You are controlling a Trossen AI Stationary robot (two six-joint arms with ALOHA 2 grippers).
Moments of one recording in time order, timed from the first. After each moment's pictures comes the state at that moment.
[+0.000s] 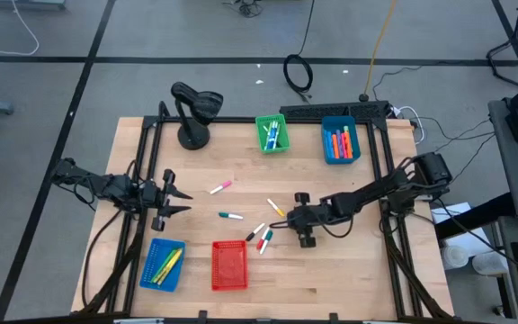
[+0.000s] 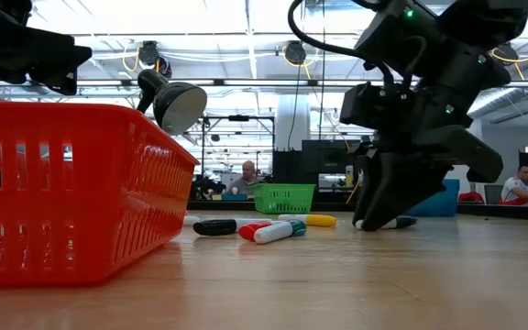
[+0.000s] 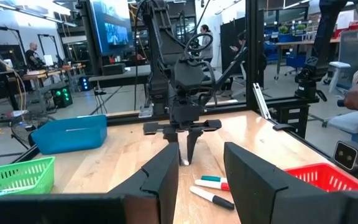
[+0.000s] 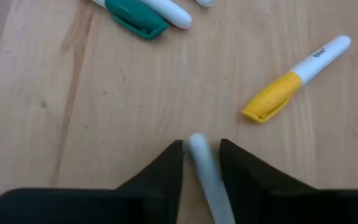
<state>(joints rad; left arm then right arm) -0.35 0.02 0.03 0.05 -0.22 0.10 0.22 1.70 0.63 -0.09 0.15 0.05</state>
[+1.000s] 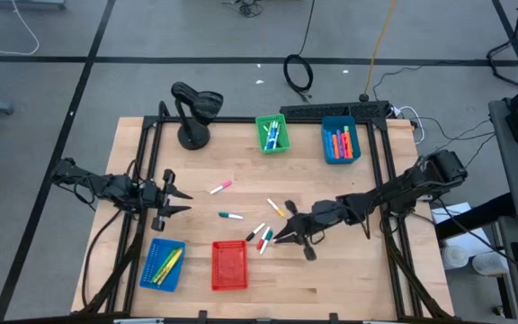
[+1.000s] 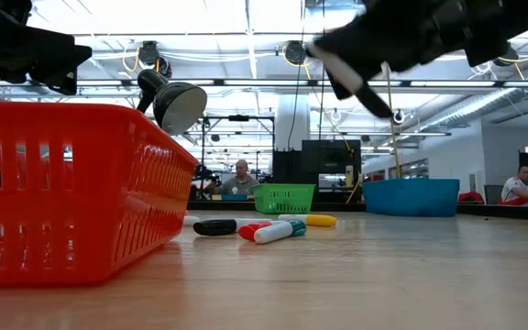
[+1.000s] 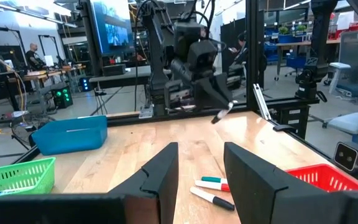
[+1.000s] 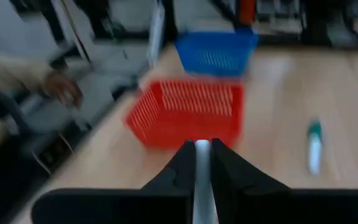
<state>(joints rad) -0.35 0.02 0.03 0.05 -0.22 0.10 0.29 1.54 0.66 0.58 -0.11 0.10</state>
